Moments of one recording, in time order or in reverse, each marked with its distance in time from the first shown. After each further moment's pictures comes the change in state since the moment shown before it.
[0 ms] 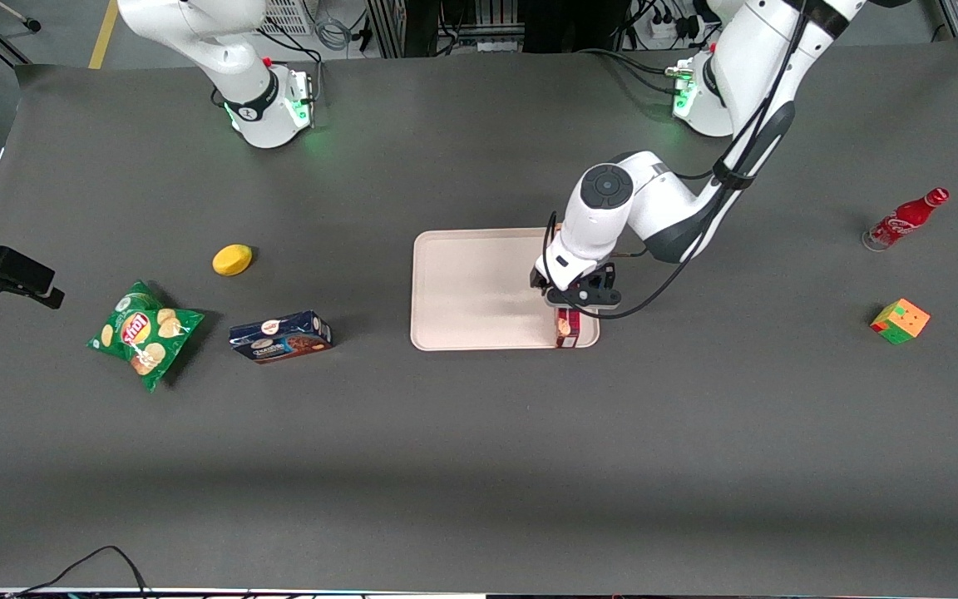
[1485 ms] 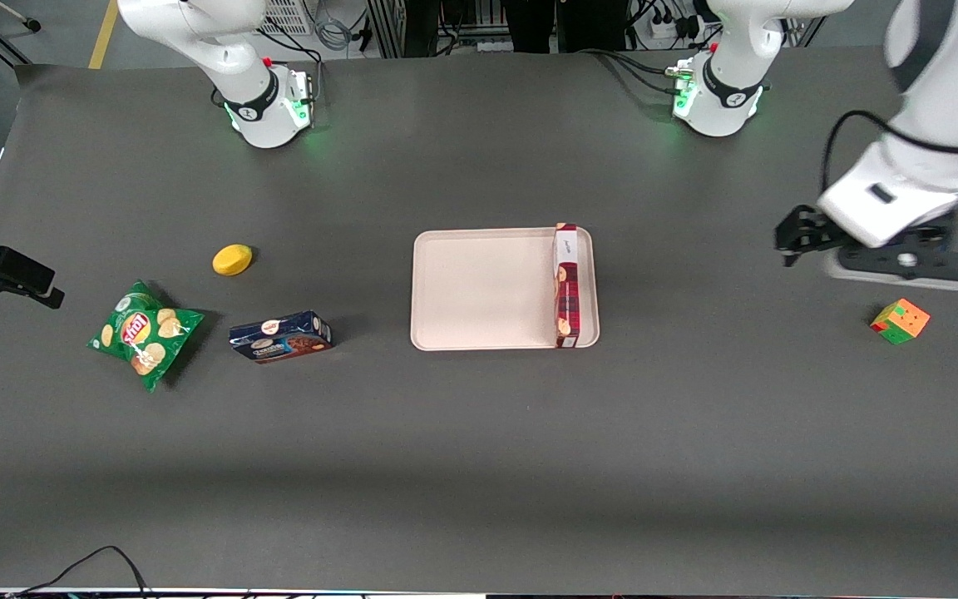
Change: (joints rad) arm 0.040 -0.455 0.420 0.477 -0.337 -0.865 0.915
